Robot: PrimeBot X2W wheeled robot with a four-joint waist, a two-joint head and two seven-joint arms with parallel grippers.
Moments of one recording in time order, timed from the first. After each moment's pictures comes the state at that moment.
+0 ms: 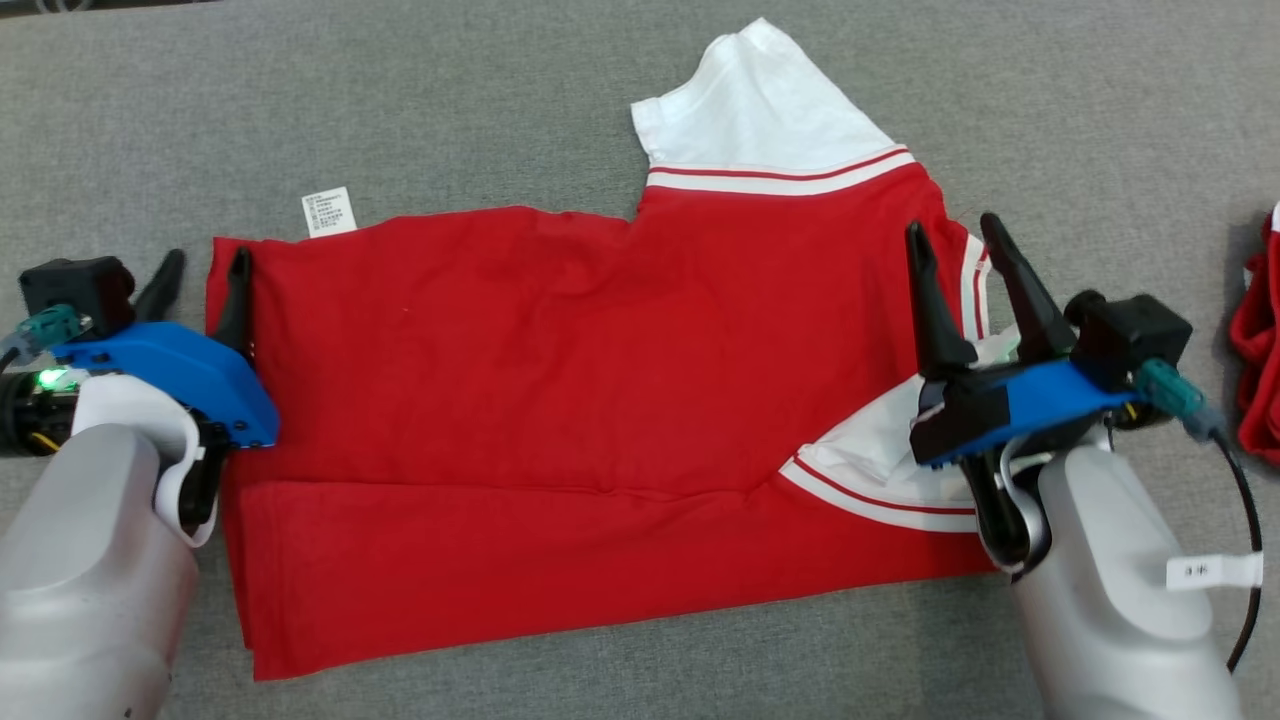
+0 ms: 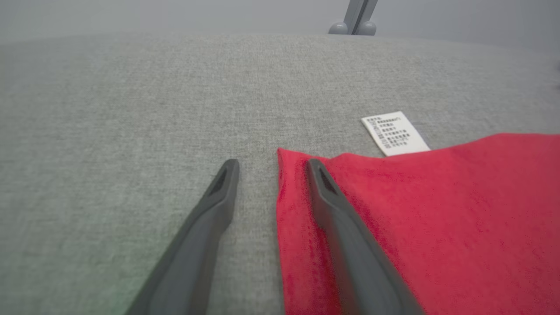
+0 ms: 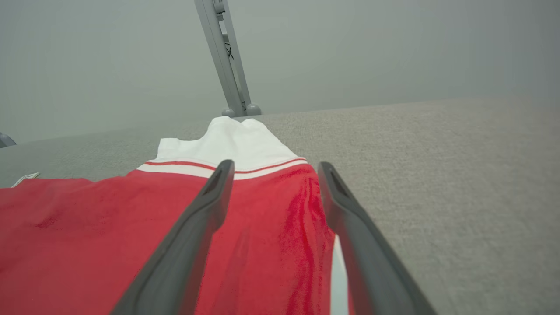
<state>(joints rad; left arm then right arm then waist) -0.73 0.37 -0.39 0.89 -0.59 -0.13 -0.12 -0.53 -0.05 0.08 0.48 0.23 0.13 -0.26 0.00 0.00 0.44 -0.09</state>
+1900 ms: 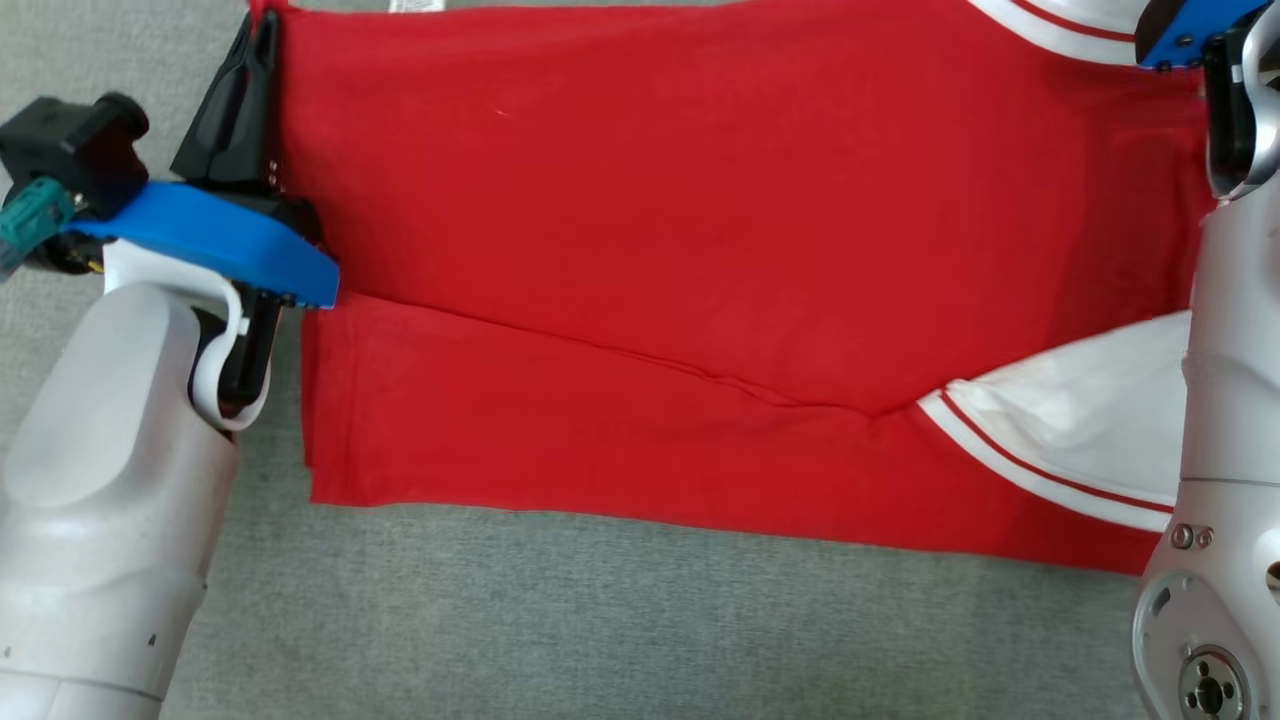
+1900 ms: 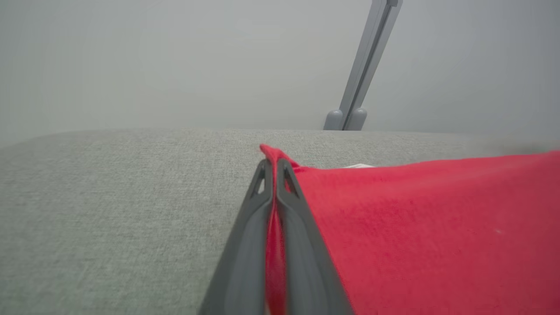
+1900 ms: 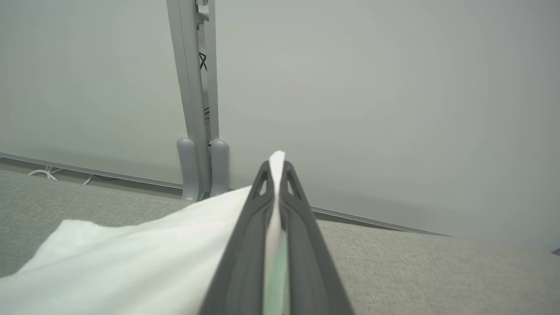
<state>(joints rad) -0.84 0.34 -0.42 0.62 -0.62 -0.13 -0.26 -1.11 -0.05 -0.31 0.55 -0.33 0.13 0.05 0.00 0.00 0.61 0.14</state>
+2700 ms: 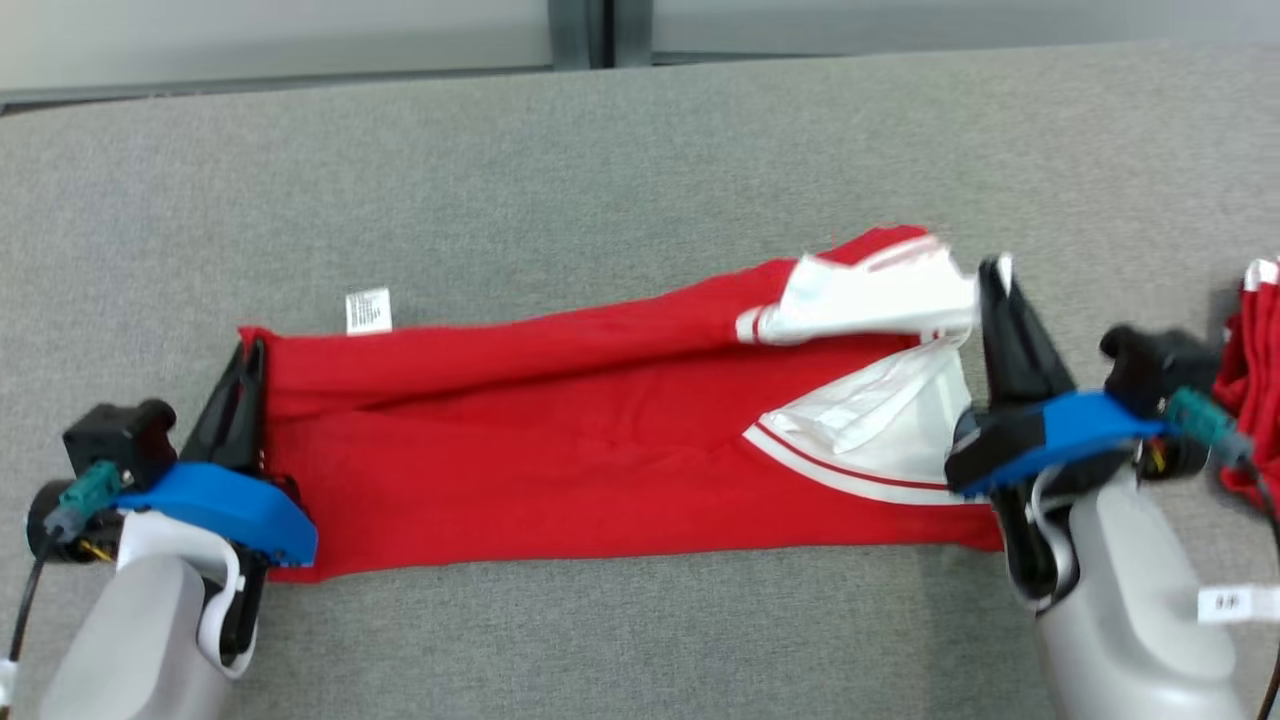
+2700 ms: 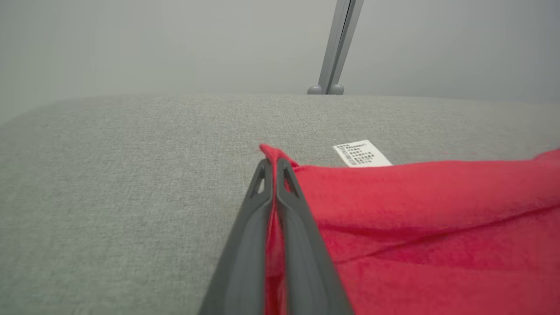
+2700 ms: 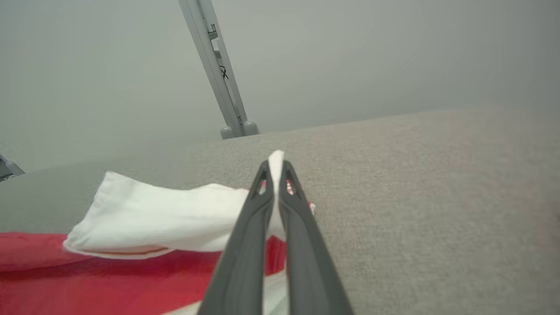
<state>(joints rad) -0.45 0.35 -0.27 0.64 -0.49 -0.13 -0.26 -0.51 -0.05 -0.01 0.52 0.24 0.13 -0.23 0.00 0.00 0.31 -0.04</state>
